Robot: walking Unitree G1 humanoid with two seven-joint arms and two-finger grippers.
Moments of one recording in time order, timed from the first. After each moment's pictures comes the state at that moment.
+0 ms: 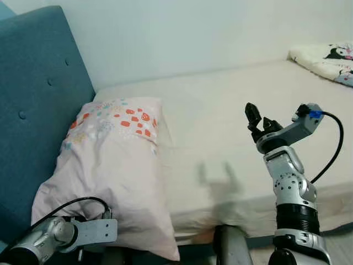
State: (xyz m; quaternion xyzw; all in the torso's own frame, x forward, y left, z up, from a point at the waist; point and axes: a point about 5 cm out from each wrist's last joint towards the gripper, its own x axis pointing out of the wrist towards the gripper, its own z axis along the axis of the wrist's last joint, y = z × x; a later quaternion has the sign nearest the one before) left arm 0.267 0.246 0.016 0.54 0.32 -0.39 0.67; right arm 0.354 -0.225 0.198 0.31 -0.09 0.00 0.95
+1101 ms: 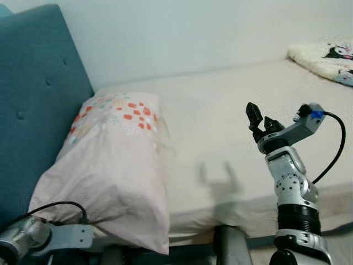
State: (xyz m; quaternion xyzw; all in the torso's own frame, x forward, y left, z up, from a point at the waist) left arm 0.231 0.294 0.037 0.45 0.41 -0.50 0.61; right arm 0.355 -0.219 0.197 0.31 -0.09 0.02 0.95
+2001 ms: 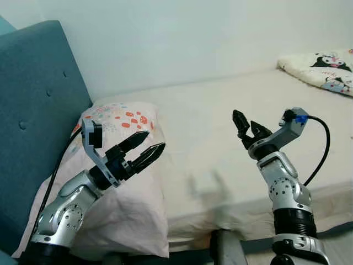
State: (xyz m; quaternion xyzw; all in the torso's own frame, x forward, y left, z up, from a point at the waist) left arm 0.296 0.152 0.178 -0.21 -0.11 -0.37 0.90; right arm 0.354 -0.207 0.182 0.28 -0.06 0.07 0.95
